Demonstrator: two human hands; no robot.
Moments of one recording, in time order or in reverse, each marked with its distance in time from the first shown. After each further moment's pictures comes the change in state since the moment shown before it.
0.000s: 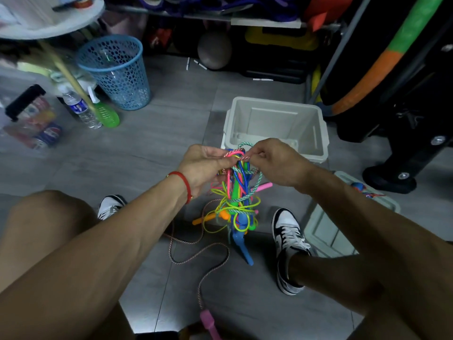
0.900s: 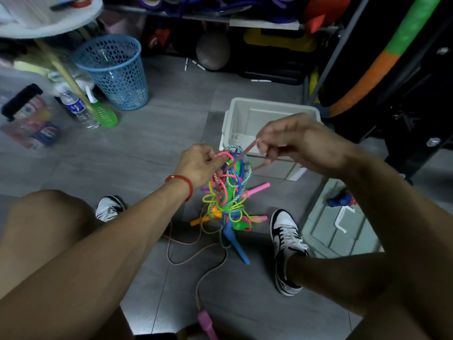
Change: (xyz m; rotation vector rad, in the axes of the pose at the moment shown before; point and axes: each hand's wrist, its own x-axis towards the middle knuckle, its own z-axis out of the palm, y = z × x) left_hand 0.023 -0.014 -0.016 0.575 0.177 0.276; right_hand -0.020 -0.009 -0.055 0.616 -0.179 -0.176
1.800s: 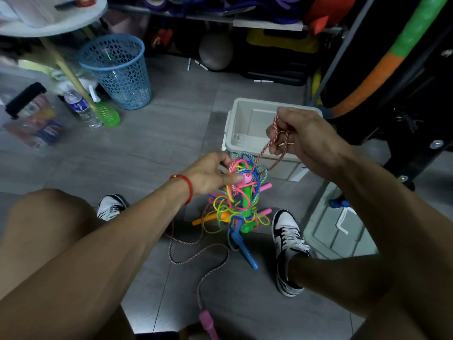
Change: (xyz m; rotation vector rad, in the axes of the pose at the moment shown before) left_hand -0.007 -0.003 0.001 -0.083 -0.387 0.015; right_hand 0.012 -0.001 0.008 0.160 0.324 0.079
